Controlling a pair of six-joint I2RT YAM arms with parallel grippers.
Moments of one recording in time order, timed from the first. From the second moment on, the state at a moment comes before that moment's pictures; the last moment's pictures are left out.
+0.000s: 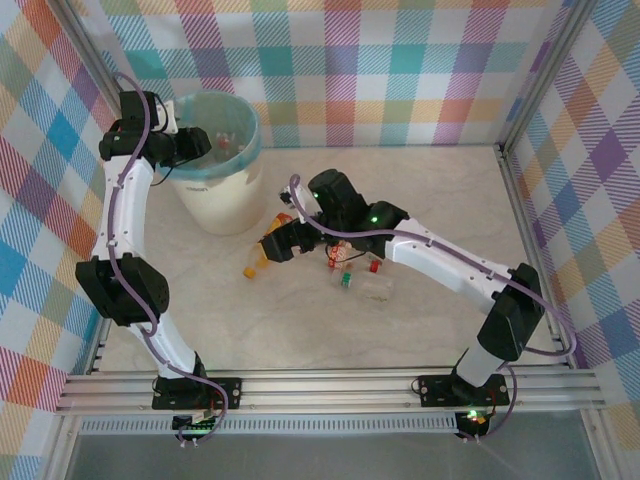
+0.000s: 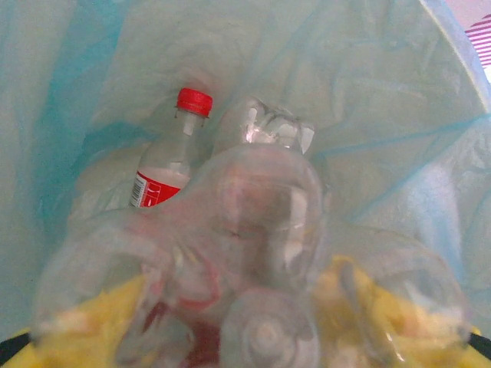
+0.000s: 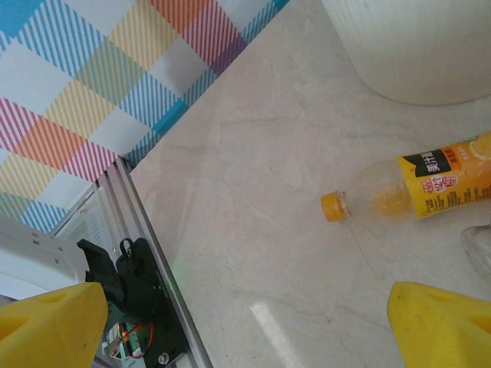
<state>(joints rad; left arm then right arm) 0.11 1.79 1.97 -0.94 0.30 -0.25 0.90 1.64 1.53 -0.53 -0.40 0.35</state>
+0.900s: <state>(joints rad) 0.07 1.85 2.02 -0.98 0.30 -0.22 0.91 1.68 1.60 -0.57 -0.40 0.35</state>
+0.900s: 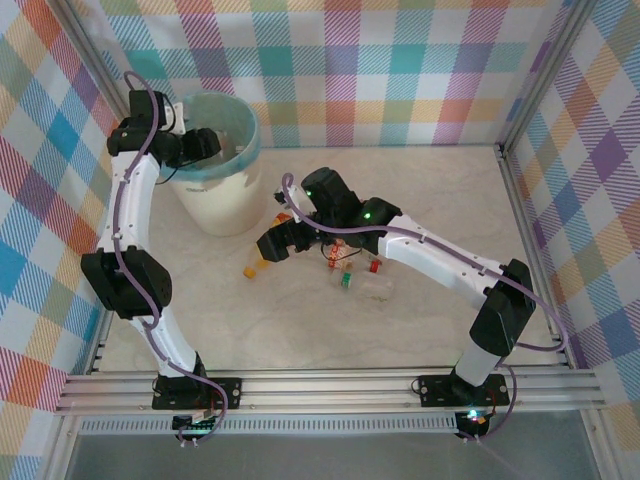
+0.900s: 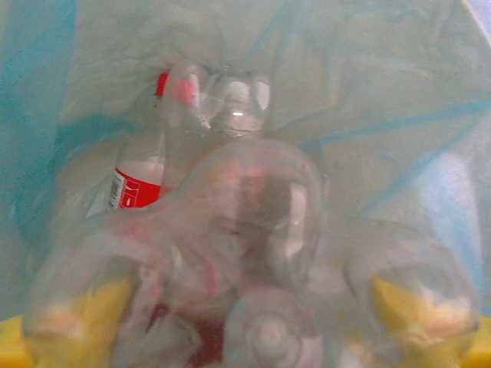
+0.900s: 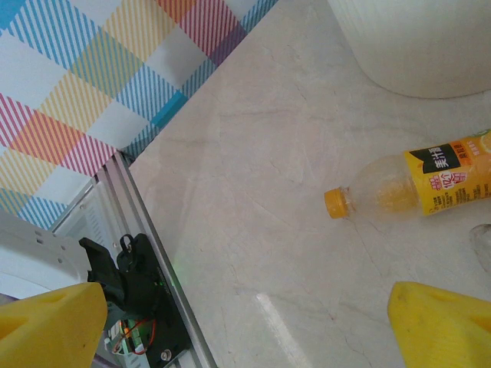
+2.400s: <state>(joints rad) 0.05 1.84 2.20 -1.05 0.26 -0.23 0.91 1.68 1.60 -0.59 -0.40 0.33</state>
